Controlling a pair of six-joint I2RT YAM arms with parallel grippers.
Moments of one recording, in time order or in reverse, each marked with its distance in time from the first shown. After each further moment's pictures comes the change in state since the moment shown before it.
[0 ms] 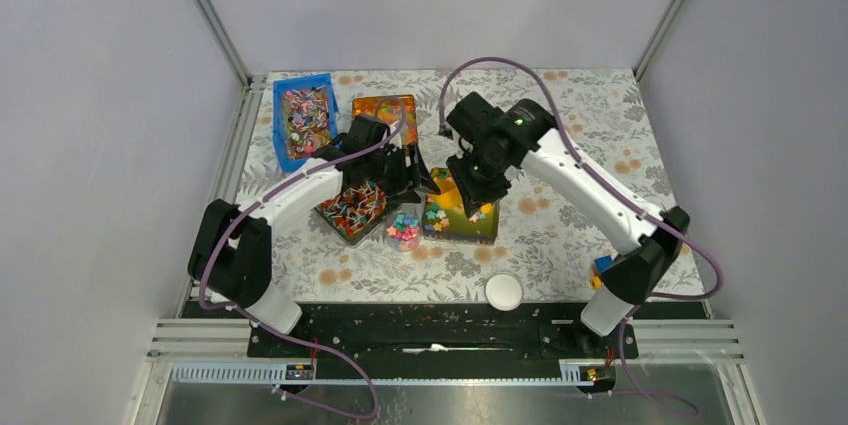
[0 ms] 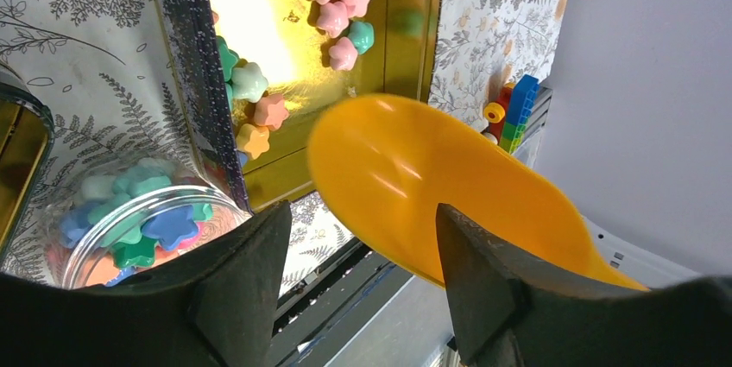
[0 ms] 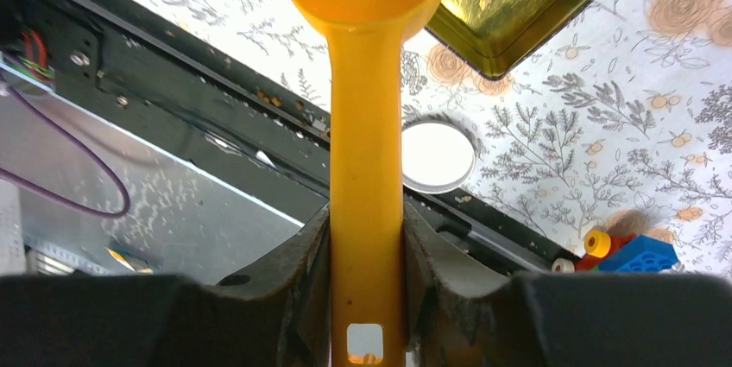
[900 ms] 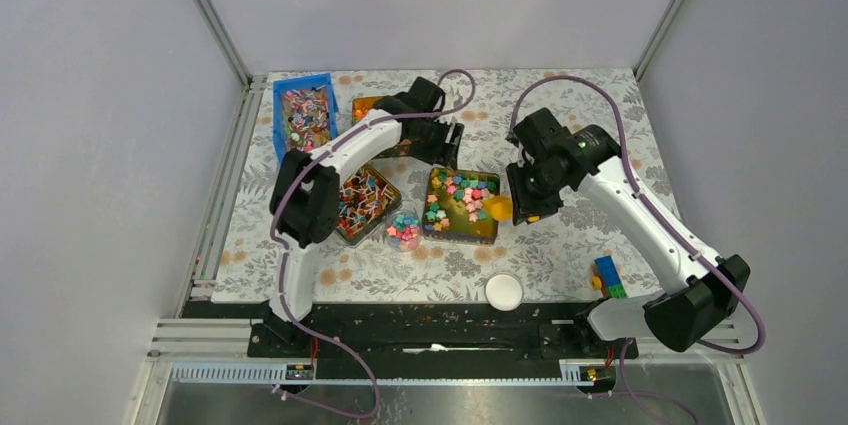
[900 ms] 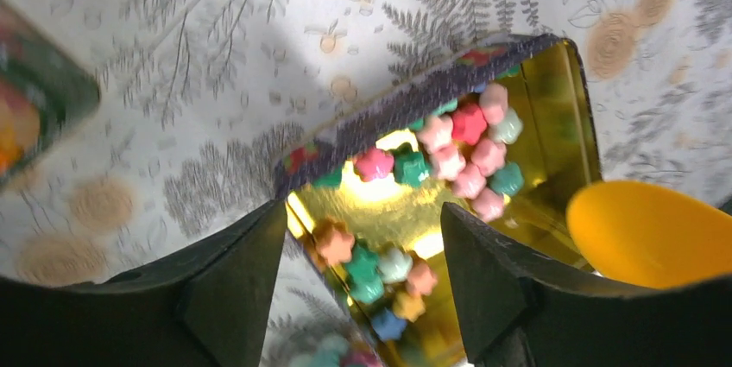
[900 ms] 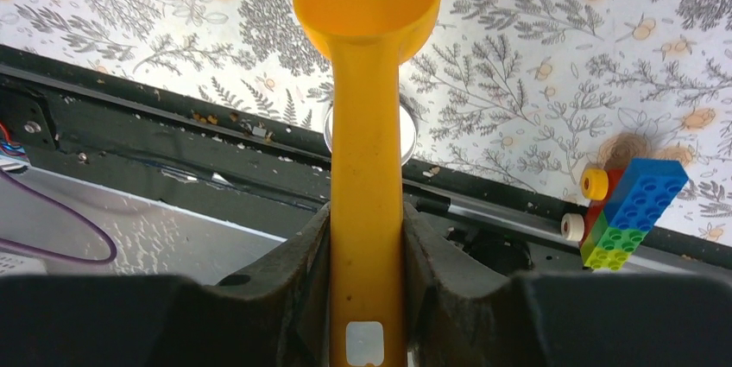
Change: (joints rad) left arm -0.072 0.501 0.657 -0.330 -0.269 0.508; right arm -0.240 -0.321 -0.385 0.119 0.032 0.062
